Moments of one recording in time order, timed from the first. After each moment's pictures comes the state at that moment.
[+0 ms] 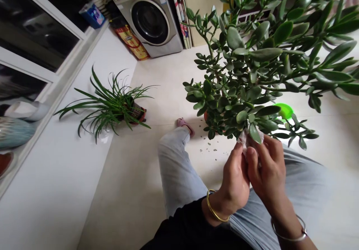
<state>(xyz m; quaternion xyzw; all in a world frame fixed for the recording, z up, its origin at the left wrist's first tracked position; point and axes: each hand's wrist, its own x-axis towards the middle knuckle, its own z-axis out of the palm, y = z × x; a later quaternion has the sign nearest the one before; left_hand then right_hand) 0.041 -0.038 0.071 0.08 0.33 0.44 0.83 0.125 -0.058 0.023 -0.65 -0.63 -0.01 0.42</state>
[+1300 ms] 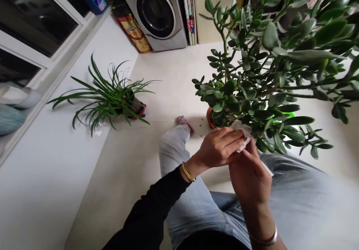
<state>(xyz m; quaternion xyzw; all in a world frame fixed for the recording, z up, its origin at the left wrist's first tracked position) -0.055 0.052 0.016 0.91 0.22 0.36 0.02 0.037 -0.032 0.042 -0.39 -0.04 0.58 0.71</state>
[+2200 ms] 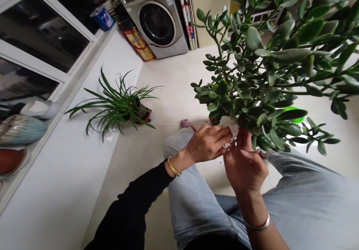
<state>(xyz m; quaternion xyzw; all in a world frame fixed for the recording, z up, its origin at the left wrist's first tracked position) -0.083 0.074 0.030 0.96 0.18 0.22 -0.09 0.039 -0.015 0.037 -0.34 0.01 0.58 0.74</state>
